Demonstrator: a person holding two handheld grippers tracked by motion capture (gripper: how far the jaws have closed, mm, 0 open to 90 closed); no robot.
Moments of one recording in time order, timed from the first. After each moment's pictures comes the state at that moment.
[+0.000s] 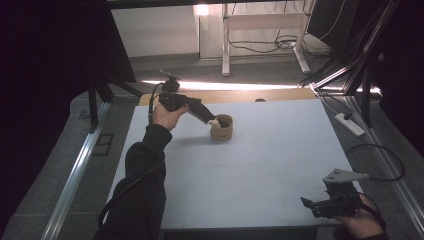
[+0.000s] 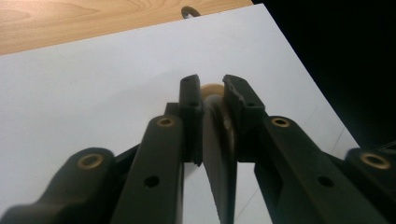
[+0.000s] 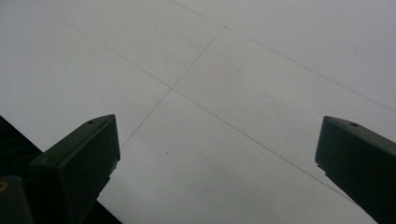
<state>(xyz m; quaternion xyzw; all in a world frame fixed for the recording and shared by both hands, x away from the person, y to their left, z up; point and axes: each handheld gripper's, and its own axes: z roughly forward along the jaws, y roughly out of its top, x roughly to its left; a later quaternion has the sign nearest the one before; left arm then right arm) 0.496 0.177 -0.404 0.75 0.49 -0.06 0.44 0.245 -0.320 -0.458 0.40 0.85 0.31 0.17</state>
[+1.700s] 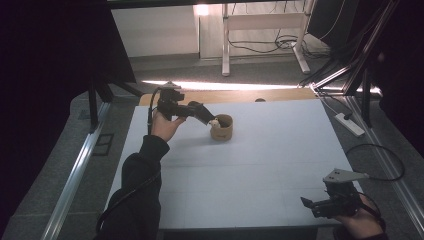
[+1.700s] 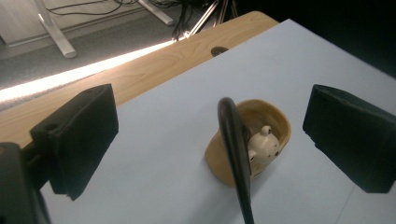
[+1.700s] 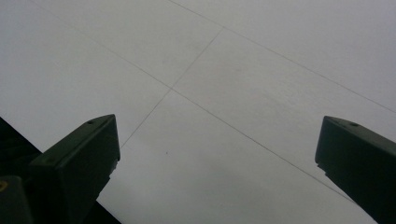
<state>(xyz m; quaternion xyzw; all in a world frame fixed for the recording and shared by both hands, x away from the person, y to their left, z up) 0.461 0.171 -0.411 0.77 0.41 0.14 0.46 0.245 -0.320 -0.458 0.40 0.85 0.31 0.17</state>
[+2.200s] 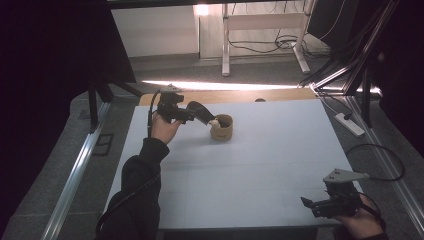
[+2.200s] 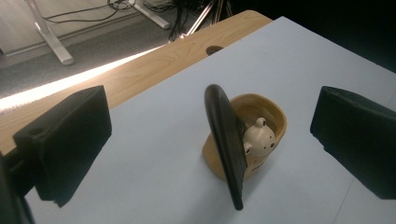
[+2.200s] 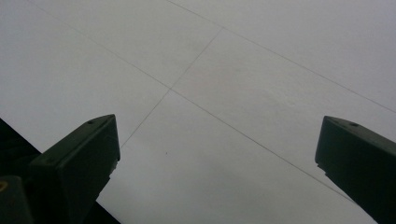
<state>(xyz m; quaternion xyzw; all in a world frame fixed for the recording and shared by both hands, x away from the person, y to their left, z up) 0.454 0.172 -0.416 0.78 0.39 0.15 0.47 0.245 -0.320 -0.458 0.40 0.85 0.31 0.17</state>
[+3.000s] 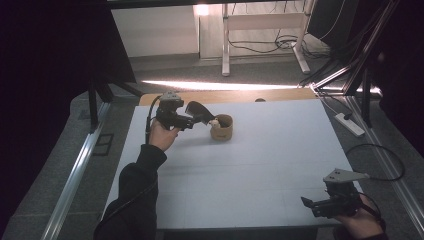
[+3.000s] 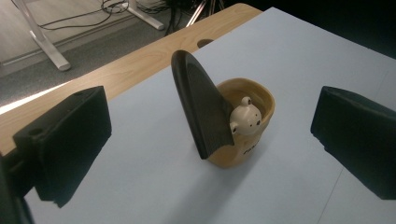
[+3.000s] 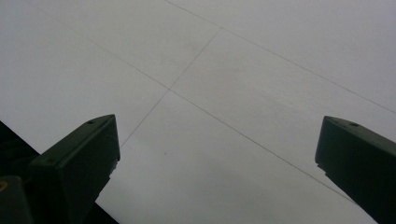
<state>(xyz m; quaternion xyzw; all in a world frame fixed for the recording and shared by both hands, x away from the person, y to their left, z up) 0.436 0.173 -0.424 0.79 0.37 0.15 0.47 0.245 -0.320 -0.457 0.40 0.84 0.31 0.17</state>
